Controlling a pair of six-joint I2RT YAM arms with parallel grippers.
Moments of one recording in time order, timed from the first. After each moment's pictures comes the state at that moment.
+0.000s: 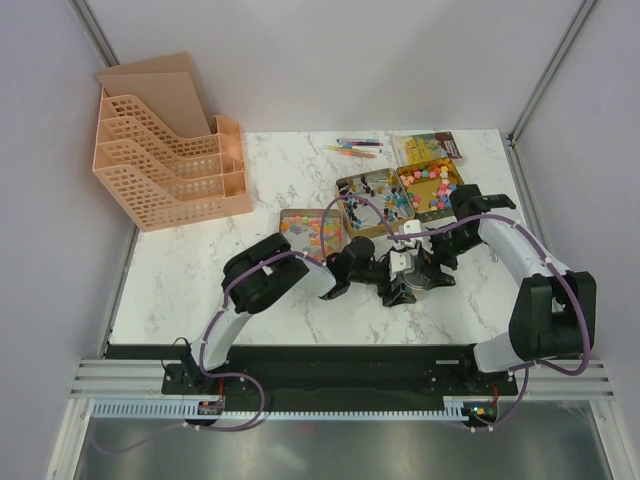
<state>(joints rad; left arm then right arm) -0.96 2.25 1.12 0.82 0.59 0.19 0.09 1.49 1.09 -1.16 -0.66 -1.48</state>
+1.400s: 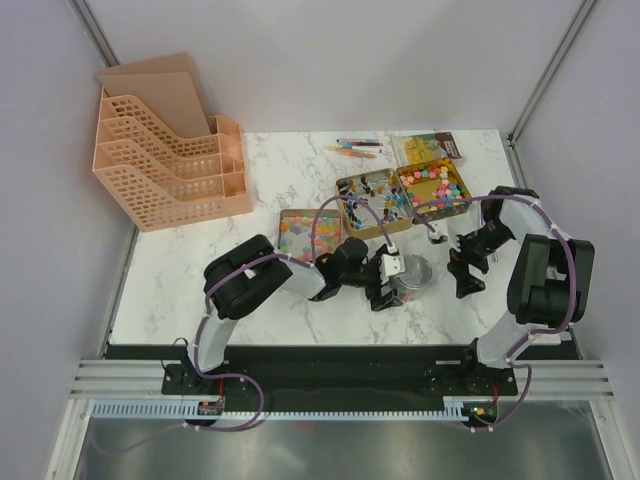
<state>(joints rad) -0.96 2.12 1.02 0.67 0.52 0.27 -0.17 1.69 1.15 -1.33 -0.48 -1.54</state>
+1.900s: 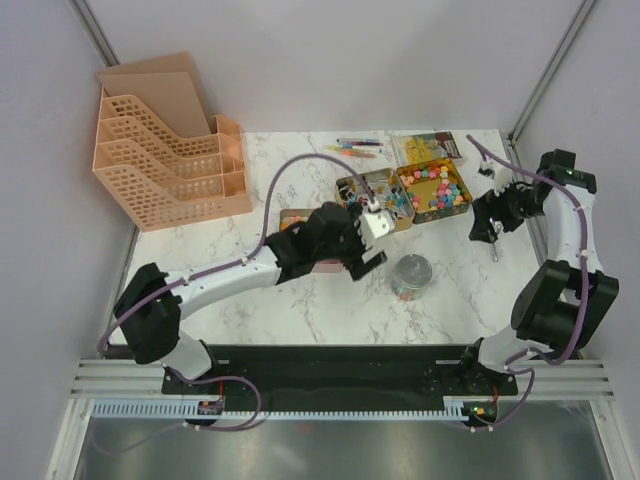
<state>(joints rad) -0.95 1.55 1.07 -0.07 0.15 0.26 -0.37 1.59 1.41 -1.18 -0.60 -1.01</state>
